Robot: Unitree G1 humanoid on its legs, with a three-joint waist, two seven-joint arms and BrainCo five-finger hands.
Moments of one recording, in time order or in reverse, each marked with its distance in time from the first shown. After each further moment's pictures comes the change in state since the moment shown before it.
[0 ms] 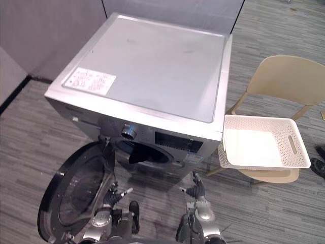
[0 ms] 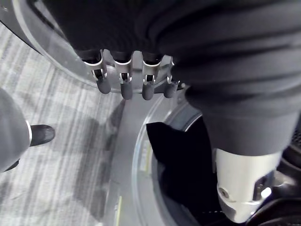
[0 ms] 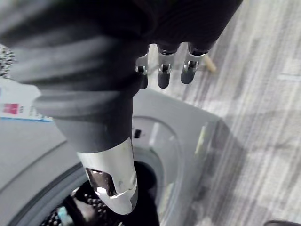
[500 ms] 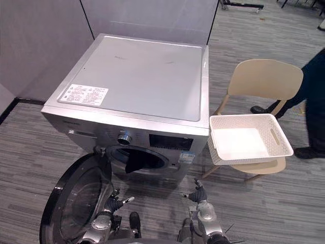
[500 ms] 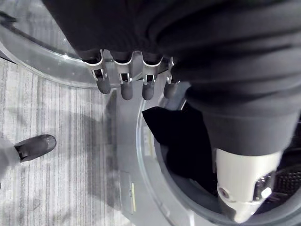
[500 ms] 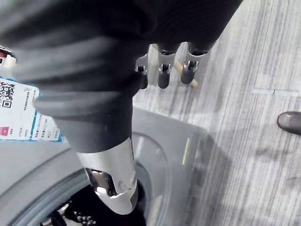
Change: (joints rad) left arm -0.038 0.052 -0.054 0.034 0.039 -0.002 0.002; right arm -0.058 -0.005 0.053 0.065 0.000 0.021 -0.005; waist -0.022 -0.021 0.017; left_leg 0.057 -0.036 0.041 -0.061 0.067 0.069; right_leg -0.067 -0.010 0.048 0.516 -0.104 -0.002
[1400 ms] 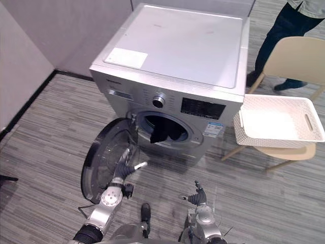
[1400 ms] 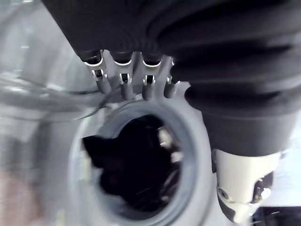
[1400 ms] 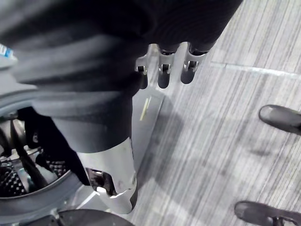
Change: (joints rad) left arm 0.023 -0.002 -0.064 -0.804 -0.033 -0.064 0.116; right arm 0.011 -0.009 0.013 -0.068 0.001 0.001 -0.044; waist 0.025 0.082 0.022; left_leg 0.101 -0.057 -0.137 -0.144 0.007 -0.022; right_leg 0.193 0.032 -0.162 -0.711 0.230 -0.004
